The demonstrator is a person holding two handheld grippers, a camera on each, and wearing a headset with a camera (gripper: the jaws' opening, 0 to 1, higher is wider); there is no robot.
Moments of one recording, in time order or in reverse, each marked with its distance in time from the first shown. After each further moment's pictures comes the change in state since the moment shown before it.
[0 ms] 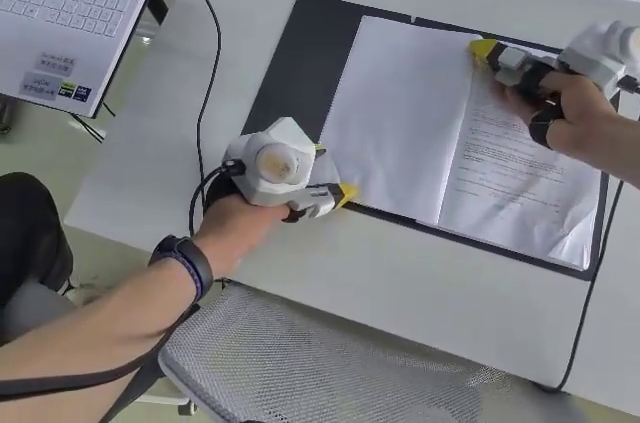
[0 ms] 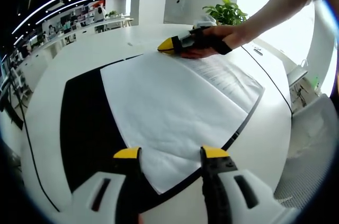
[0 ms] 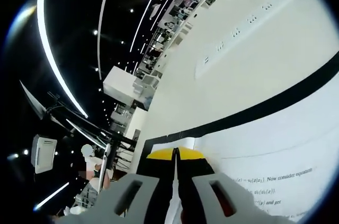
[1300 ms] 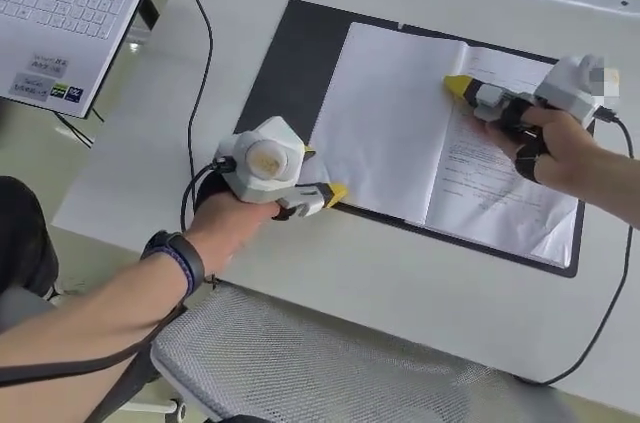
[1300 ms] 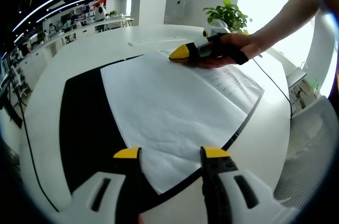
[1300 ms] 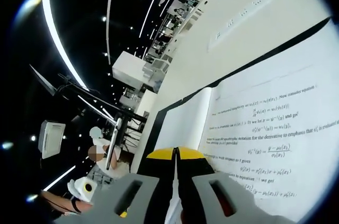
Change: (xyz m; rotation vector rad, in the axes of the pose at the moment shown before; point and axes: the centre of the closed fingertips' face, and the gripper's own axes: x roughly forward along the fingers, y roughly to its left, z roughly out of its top) left arm -0.002 -0.001 -0.001 -0.013 -0.008 -0.007; right arm -0.040 0.029 -0.080 -0.067 0.151 0.099
